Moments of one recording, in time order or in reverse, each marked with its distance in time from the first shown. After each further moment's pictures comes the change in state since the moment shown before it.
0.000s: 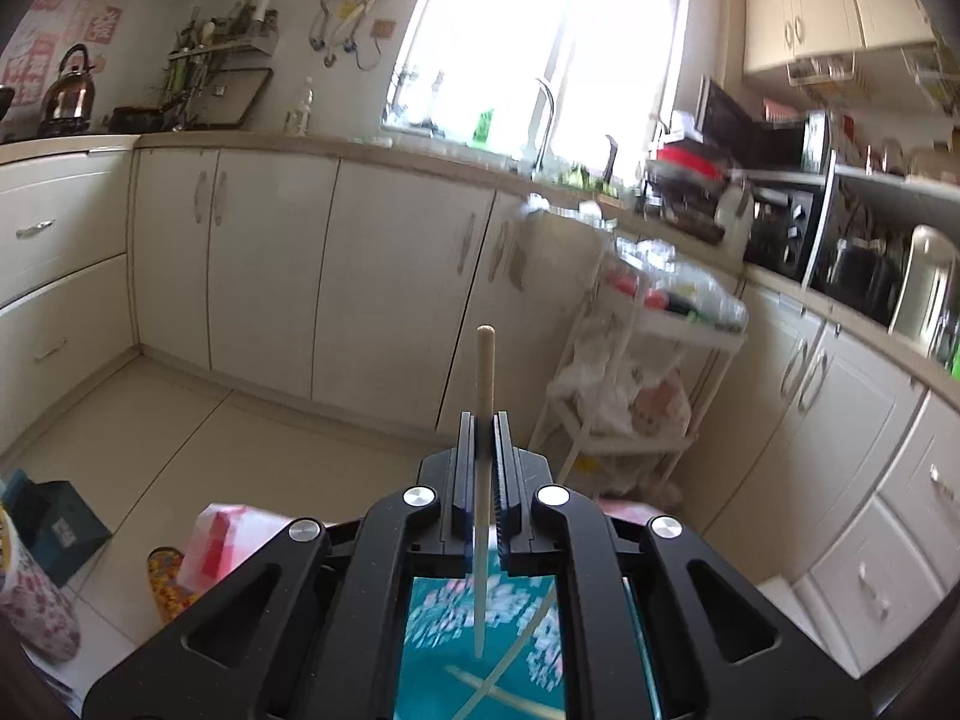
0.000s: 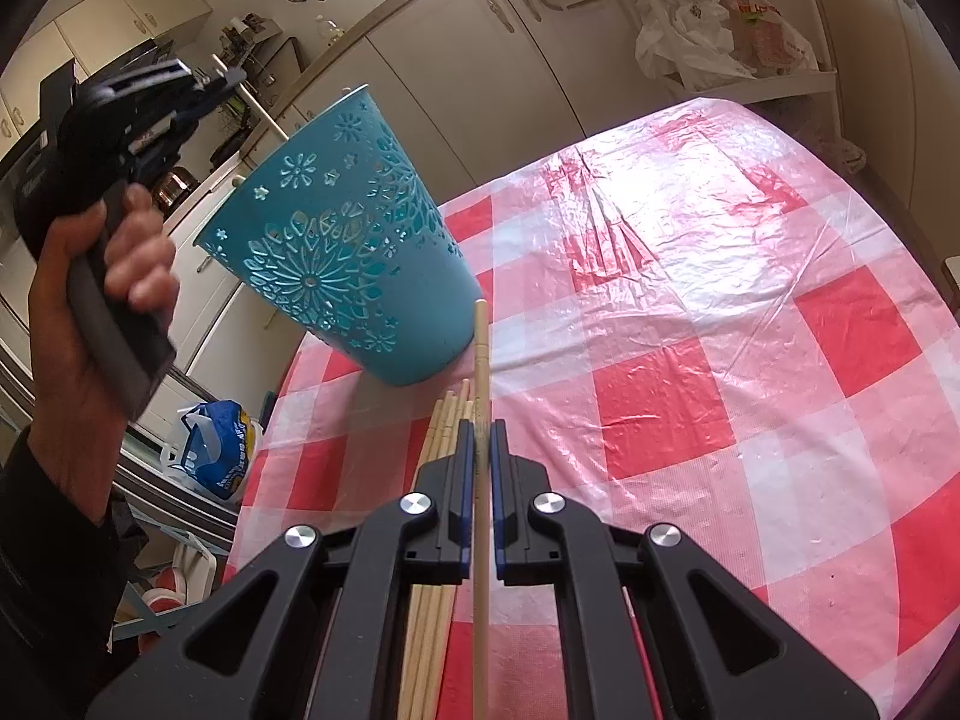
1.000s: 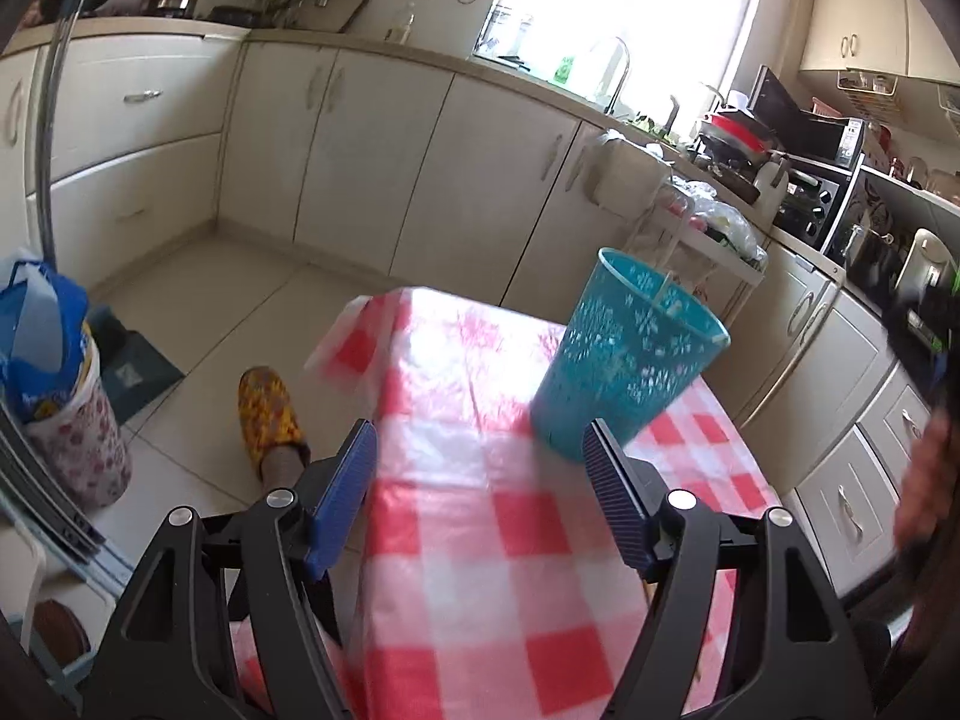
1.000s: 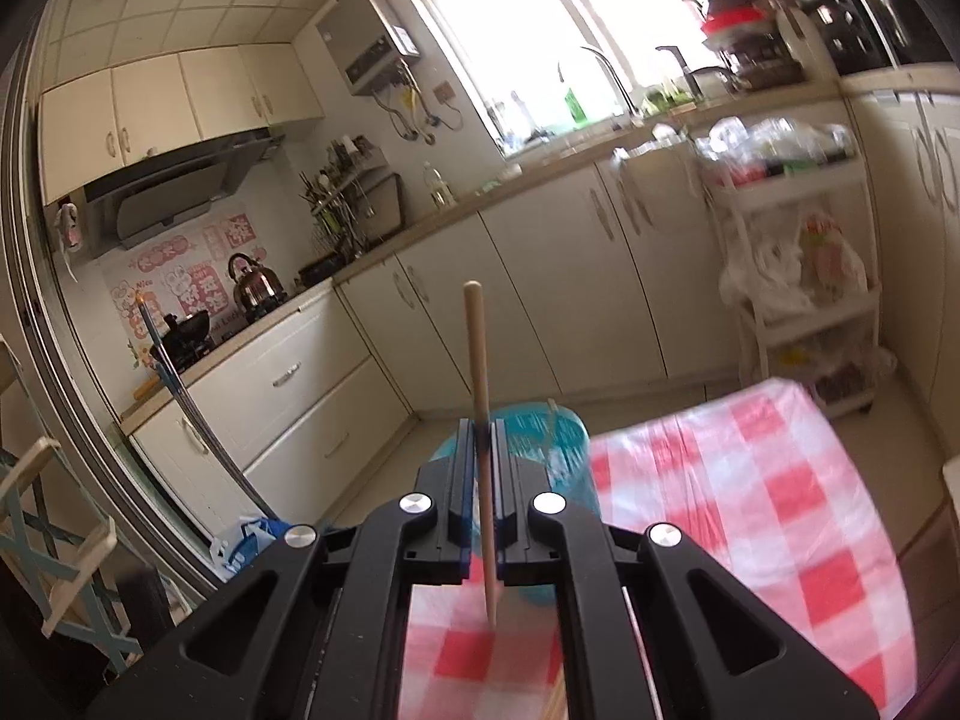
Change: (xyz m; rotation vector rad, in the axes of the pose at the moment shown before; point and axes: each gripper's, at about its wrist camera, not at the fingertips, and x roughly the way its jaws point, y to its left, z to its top) left arm -0.191 0.124 -0.152 -0.163 0.152 0.051; right arm -0.118 0.118 0.101 -0.181 -0.403 0.106
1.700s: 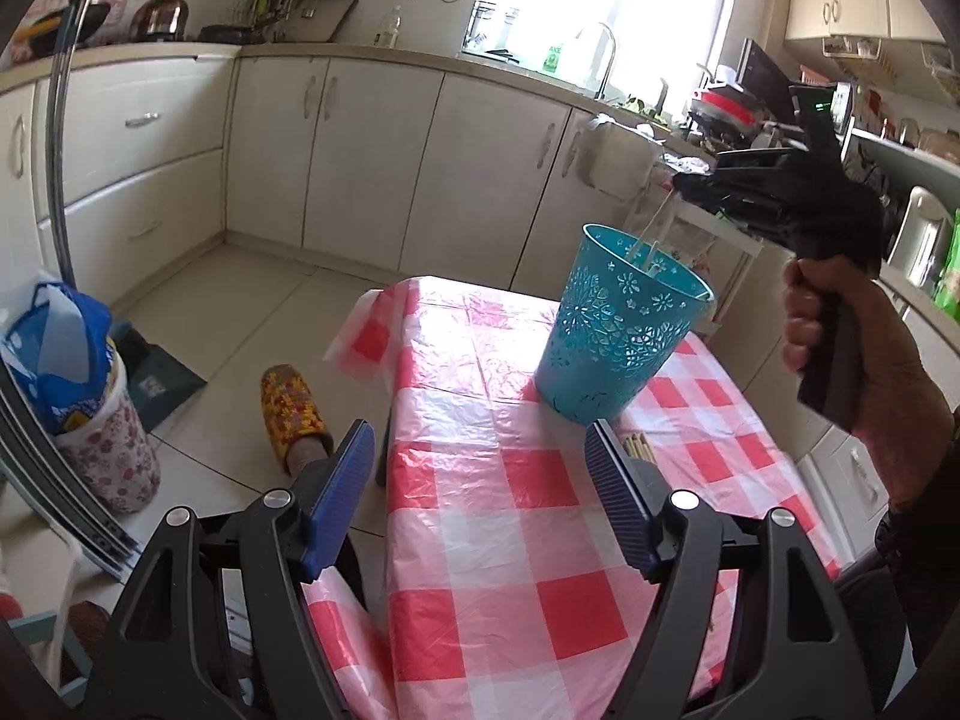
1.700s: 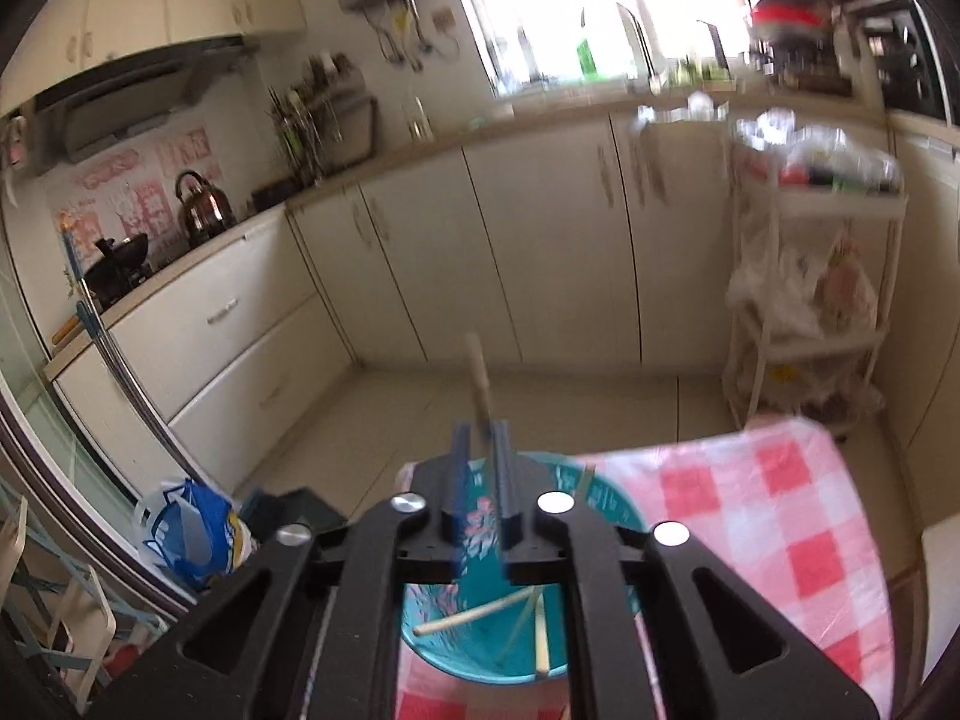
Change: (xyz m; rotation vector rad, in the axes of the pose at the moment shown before) left arm -0.030 -0.015 -0.011 0.090 0.006 0.044; right arm 0.135 0.019 -0.001 -0.088 0.189 -0.145
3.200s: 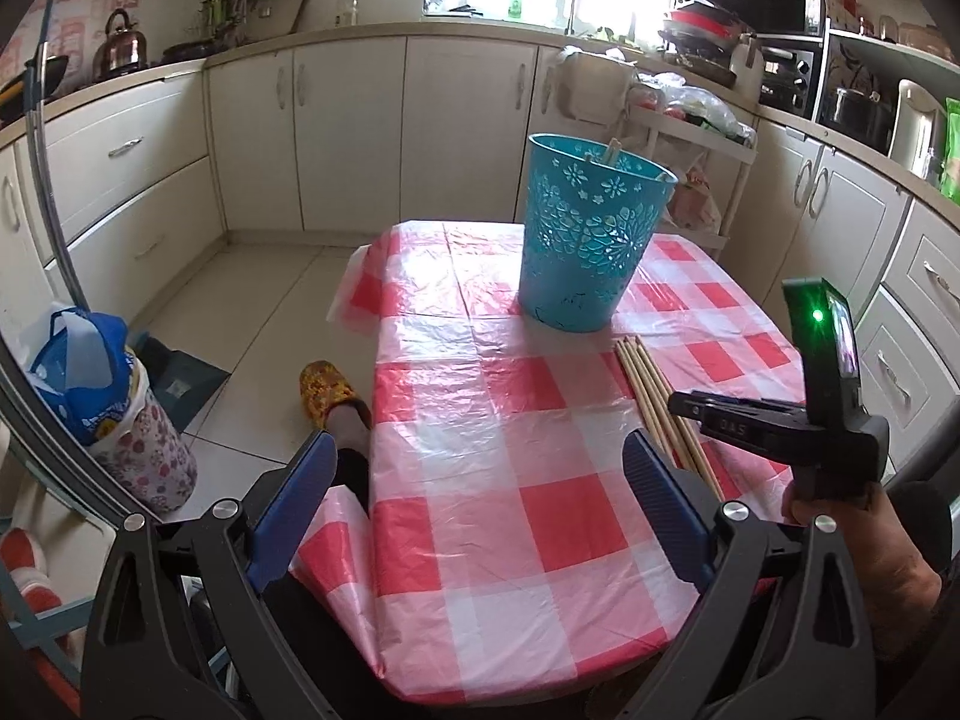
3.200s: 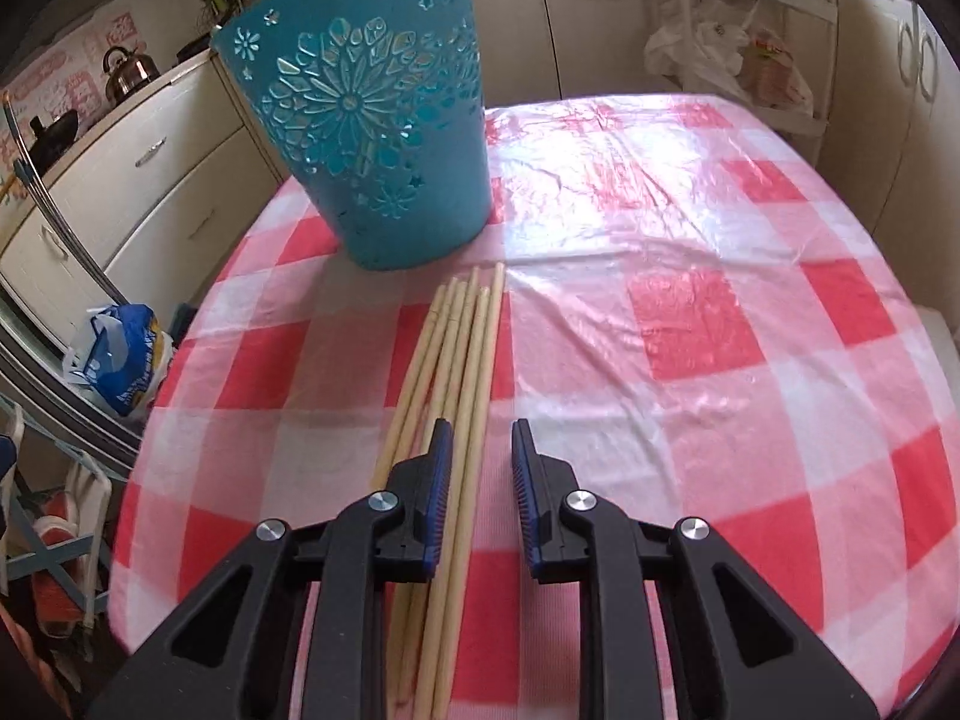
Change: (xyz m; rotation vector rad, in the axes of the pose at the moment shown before) left arm -0.003 -0.048 -0.039 0.150 0.117 0.061; right arm -0.011 -0.052 -0.215 0.011 0.349 -0.166
